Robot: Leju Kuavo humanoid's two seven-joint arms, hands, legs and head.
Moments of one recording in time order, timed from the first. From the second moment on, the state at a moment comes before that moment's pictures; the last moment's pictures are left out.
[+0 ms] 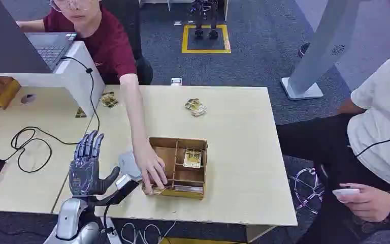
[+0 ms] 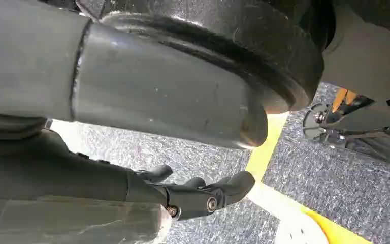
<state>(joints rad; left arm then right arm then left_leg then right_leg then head) -0.11 0.19 -0.23 -1.34 -1.11 0.62 0.02 -0.10 0.19 -1.15 -0.18 1.43 0.06 0.12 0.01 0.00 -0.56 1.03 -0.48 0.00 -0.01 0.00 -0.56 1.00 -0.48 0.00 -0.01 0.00</state>
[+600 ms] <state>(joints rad) -0.11 0.19 -0.23 -1.34 -1.11 0.62 0.02 -0.10 0.19 -1.15 -0.18 1.43 0.06 0.12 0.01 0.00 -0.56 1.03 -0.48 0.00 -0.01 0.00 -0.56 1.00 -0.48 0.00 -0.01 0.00</state>
